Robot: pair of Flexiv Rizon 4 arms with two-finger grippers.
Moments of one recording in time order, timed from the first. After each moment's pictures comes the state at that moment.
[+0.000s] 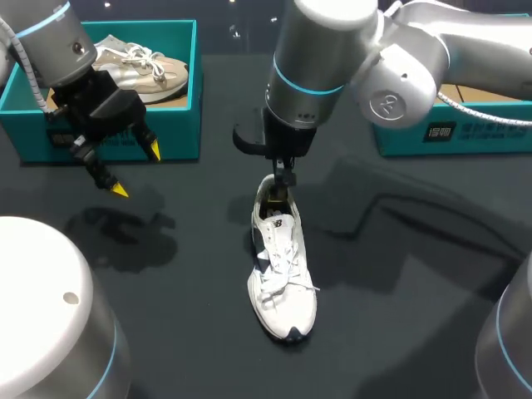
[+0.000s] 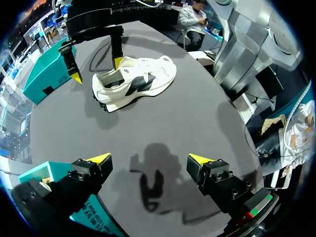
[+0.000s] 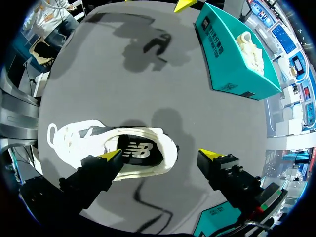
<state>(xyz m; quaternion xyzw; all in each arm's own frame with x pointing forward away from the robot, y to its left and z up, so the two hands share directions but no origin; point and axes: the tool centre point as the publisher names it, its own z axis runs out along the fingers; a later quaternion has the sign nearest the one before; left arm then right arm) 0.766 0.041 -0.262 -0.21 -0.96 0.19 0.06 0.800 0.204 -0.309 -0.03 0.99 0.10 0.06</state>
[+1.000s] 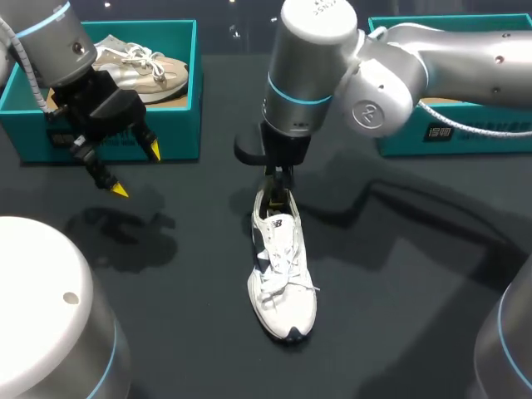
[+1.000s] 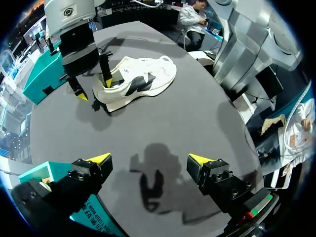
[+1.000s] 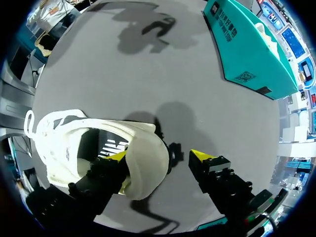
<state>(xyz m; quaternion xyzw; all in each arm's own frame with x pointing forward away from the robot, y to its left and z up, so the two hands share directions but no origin) 0.766 0.041 -0.262 -0.21 -0.96 0.19 0.06 0.825 0.202 -0.368 -0.05 0.99 0.08 0.03</state>
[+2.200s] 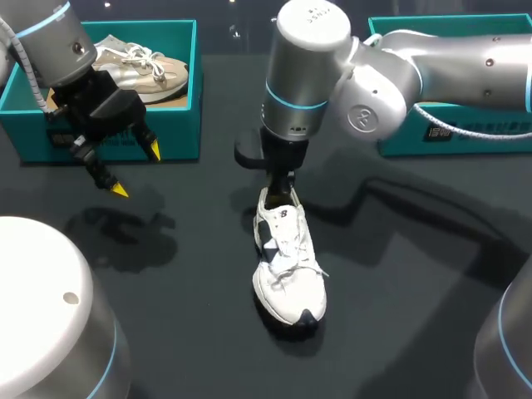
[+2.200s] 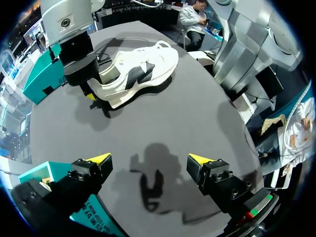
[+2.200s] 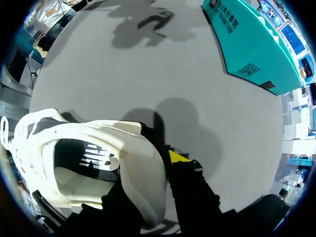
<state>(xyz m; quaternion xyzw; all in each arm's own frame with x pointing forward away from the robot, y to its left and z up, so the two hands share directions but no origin) 0.766 0.041 -0.262 -0.21 -0.96 0.19 0.06 0.830 0.202 -0.382 -0.04 1.00 0.07 0.03</state>
